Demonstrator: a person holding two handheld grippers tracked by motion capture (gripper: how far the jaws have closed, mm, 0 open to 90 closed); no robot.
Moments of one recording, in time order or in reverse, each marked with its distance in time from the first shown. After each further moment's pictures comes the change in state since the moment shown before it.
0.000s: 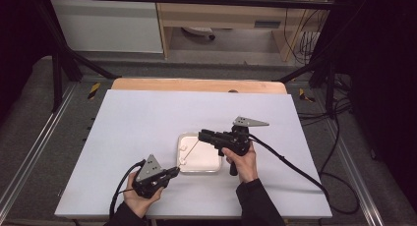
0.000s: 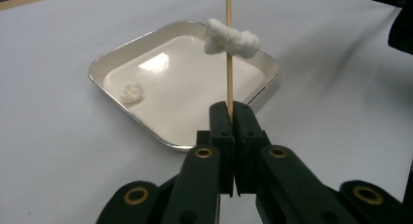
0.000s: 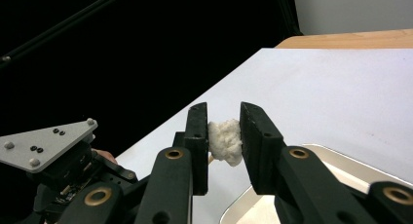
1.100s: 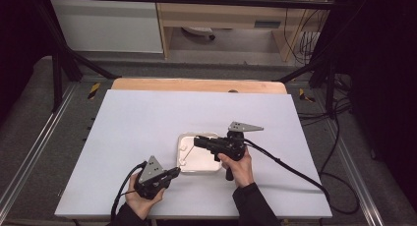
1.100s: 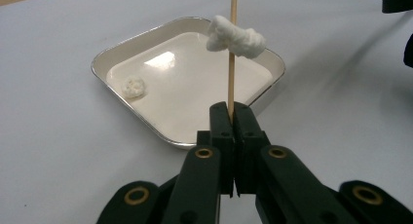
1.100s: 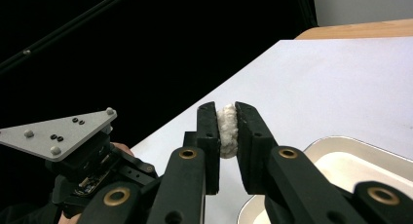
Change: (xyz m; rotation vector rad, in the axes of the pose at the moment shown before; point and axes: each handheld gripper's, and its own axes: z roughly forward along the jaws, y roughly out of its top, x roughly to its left) left arm -0.004 -0.003 0.005 0.003 0.035 -0.022; right arm 0.006 -0.014 0.008 0.013 0.057 -0.001
